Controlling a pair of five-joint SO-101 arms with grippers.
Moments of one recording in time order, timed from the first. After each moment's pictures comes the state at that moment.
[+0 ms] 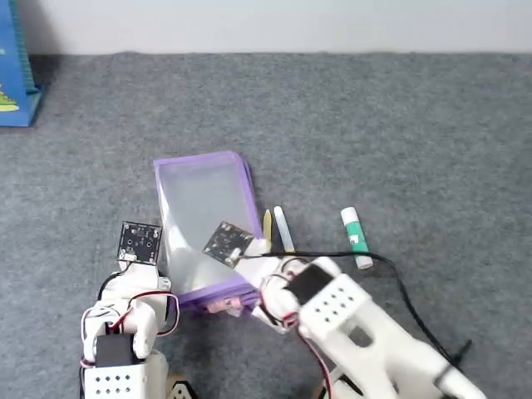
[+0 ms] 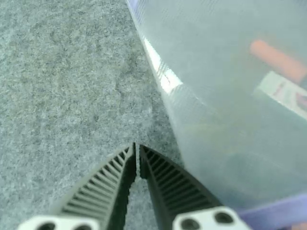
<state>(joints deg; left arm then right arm) -9.0 -97.1 97.8 64.3 -6.3 -41.8 -39.8 57.6 65.1 16.9</state>
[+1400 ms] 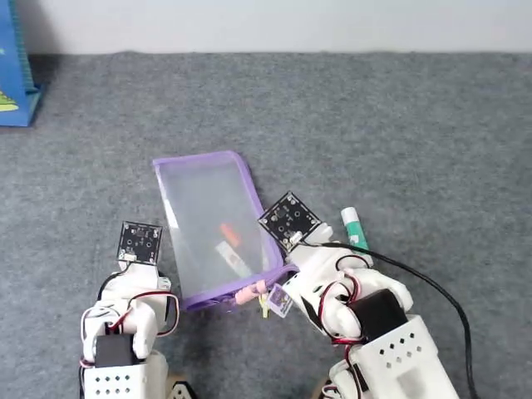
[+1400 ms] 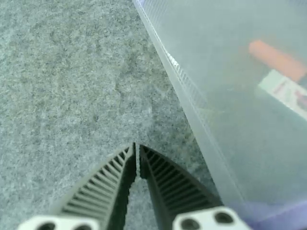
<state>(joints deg) -9.0 -97.1 97.8 64.3 -6.3 -28.8 -64.0 57.6 72.0 15.3</state>
